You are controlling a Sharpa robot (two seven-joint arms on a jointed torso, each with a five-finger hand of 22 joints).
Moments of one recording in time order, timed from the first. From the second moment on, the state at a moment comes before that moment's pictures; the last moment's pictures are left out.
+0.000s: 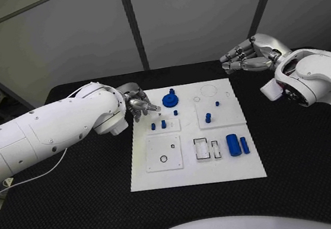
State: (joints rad) left arm 1.27 -0.77 -0.08 1.39 -0.97 -0.14 -0.42; left_hand 1.16 -0.11 0.16 0.06 0.31 0.78 0.15 0.54 0.20 0.92 0.08 0.68 0.52 1.13 0.02 0.80 0.86 0.19 1.05 0.10 0.63 0.75; right arm 1.26 -0.76 -0.03 1.32 -0.67 -0.32 0.17; right_hand 1.30 -0.13 0.37 0.01 0.43 1.00 0.21 0.07 0.08 1.18 0.15 0.07 0.07 1.11 0.12 0.07 0.20 0.18 0.89 0.24 0.22 0.14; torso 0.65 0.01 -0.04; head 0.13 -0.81
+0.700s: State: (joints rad) left arm 1.27 -0.62 -0.12 1.29 -1.23 -0.29 -0.02; left_hand 1.36 -0.14 0.19 -0.01 0.20 0.89 0.12 0.34 0.08 0.92 0.10 0.47 0.21 1.08 0.04 0.81 0.69 0.19 1.09 0.13 0.46 0.62; right arm 1.26 -0.76 -0.03 1.33 -0.68 -0.32 0.17; right_hand 1.30 -0.13 0.37 0.00 0.43 1.00 0.21 0.07 0.08 1.17 0.15 0.07 0.07 1.11 0.12 0.07 0.20 0.18 0.89 0.24 0.21 0.14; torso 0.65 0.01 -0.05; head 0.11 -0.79
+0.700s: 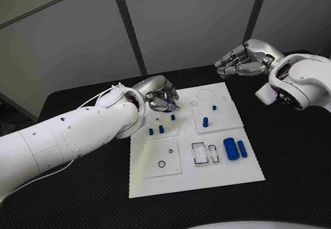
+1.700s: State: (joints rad) left arm 1.25 -0.55 -0.15 1.17 -1.45 -0.24 0.01; left_hand 1.38 -0.13 0.19 0.02 0.16 0.95 0.12 0.29 0.07 0.92 0.10 0.49 0.16 1.12 0.03 1.06 0.75 0.19 1.11 0.13 0.56 0.72; right arm 1.26 -0.76 -0.03 1.33 -0.69 -0.32 0.18; right_hand 1.30 -0.13 0.37 0.00 0.43 1.00 0.21 0.07 0.08 1.17 0.15 0.07 0.07 1.11 0.12 0.07 0.20 0.18 0.90 0.24 0.21 0.14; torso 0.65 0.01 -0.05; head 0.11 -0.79
